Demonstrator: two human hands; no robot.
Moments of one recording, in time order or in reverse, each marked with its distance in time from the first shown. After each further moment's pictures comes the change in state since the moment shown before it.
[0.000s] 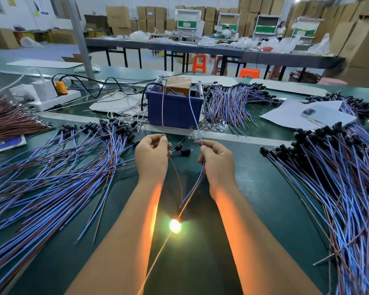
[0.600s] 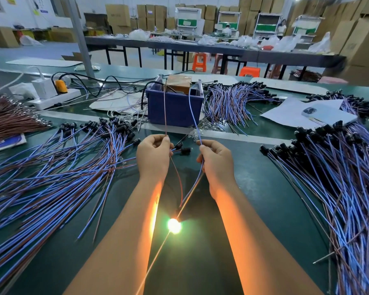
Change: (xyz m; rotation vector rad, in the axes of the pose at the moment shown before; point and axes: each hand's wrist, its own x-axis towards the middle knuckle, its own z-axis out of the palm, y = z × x) left_hand 0.002 -0.006 0.001 0.017 -0.034 0.018; right_hand -0.002 -0.001 0.001 -0.014 -0.019 -0.002
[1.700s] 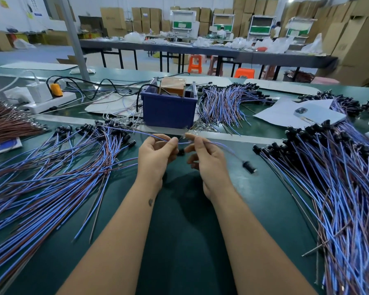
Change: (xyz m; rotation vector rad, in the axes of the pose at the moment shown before) left_hand -0.009 0.004 0.002 -0.284 -0.194 -0.088; right_hand -0.008 -0.003 -0.003 0.189 -0.160 -0.129
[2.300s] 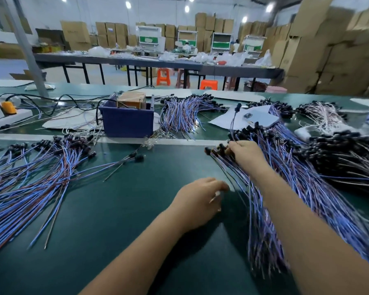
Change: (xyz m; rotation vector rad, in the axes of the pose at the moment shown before) left_hand -0.124 -0.009 0.103 0.951 -0.864 0.600; right_hand -0.008 -0.091 -0.177 -0.851 0.259 0.169
